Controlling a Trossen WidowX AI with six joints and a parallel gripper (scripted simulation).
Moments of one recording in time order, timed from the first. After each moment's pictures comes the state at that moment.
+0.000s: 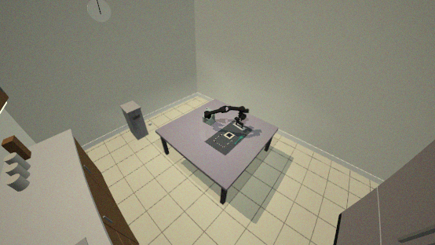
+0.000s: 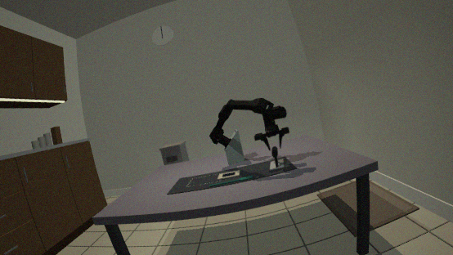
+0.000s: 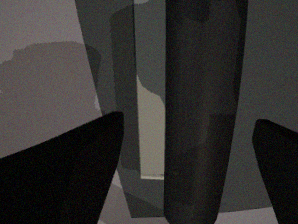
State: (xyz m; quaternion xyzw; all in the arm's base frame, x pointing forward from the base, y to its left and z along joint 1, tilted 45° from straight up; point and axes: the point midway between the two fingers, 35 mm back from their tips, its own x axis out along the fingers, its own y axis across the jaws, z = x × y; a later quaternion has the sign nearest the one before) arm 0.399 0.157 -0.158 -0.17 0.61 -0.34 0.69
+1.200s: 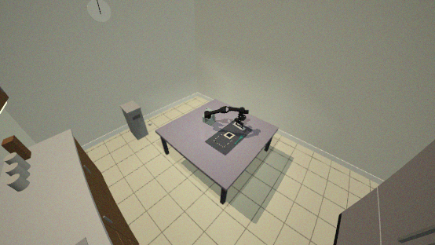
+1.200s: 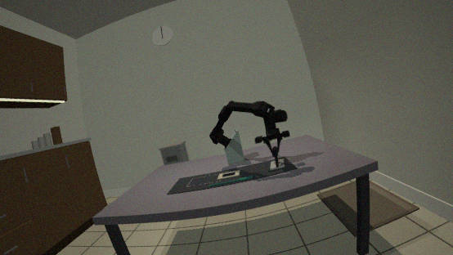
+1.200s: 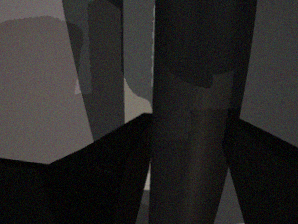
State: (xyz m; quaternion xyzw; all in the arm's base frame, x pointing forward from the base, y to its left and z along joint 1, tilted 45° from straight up) arm 0.397 0.144 -0.169 -0.19 0.61 -0.34 0.69
